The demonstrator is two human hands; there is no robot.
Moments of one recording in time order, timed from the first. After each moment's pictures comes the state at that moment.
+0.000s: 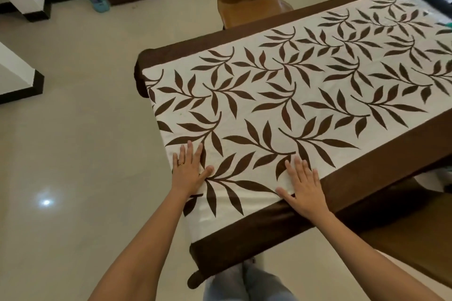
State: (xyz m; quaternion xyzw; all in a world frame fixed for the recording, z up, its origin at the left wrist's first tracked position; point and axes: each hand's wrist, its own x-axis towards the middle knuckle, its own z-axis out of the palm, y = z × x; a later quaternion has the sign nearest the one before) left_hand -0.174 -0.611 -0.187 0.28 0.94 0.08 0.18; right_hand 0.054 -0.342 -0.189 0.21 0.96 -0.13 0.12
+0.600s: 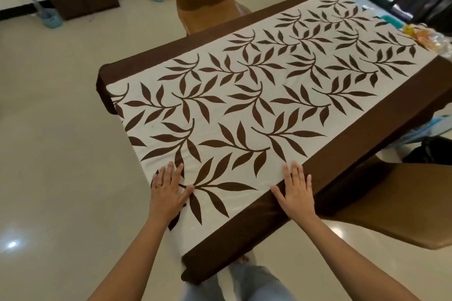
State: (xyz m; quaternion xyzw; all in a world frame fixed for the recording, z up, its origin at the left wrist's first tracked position) left_hand -0.142 -0.634 -0.194 0.33 0.93 0.07 0.15; right_hand 0.092 -0.356 -0.186 0.38 0.92 -0.11 0.10
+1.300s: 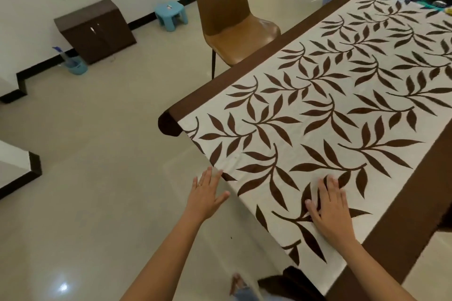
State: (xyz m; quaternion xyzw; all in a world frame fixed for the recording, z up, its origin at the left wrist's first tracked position) left_hand -0.381 -0.712 -0.157 0.46 0.86 0.03 0.22; right_hand -0.087 -0.520 -0.194 0.45 0.88 -0.16 -0.02
